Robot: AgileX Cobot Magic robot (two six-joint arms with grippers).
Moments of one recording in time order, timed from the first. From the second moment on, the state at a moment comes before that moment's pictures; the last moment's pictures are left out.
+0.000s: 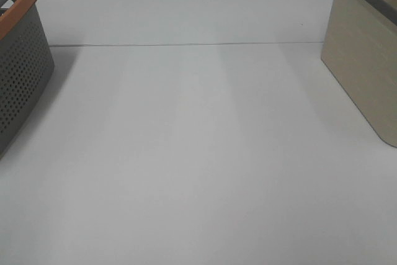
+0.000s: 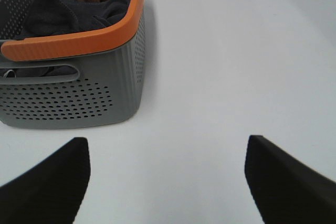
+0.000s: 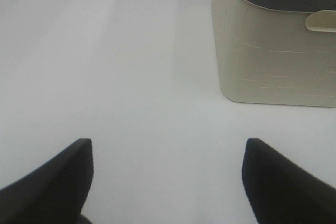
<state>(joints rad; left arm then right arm) 0.03 0.00 -0.51 -0.13 1.05 0.12 0.05 0.00 -0.50 0.02 1.05 -0.08</state>
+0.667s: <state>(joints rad) 0.03 0.00 -0.51 -0.13 1.05 0.12 0.05 0.00 -0.50 0.02 1.05 -0.08</state>
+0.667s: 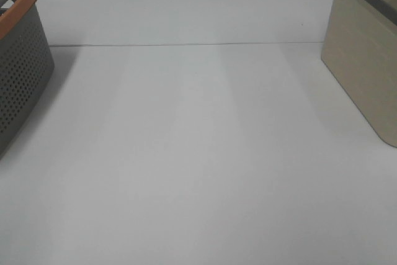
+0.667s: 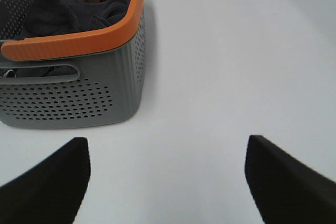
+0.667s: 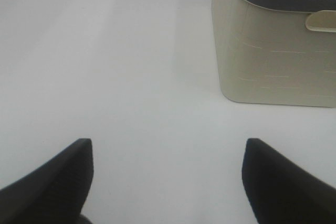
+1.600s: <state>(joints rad) 0.03 0.18 -0.56 -0.12 0.94 0.12 0.05 0.00 -0.50 0.02 1.05 -0.08</state>
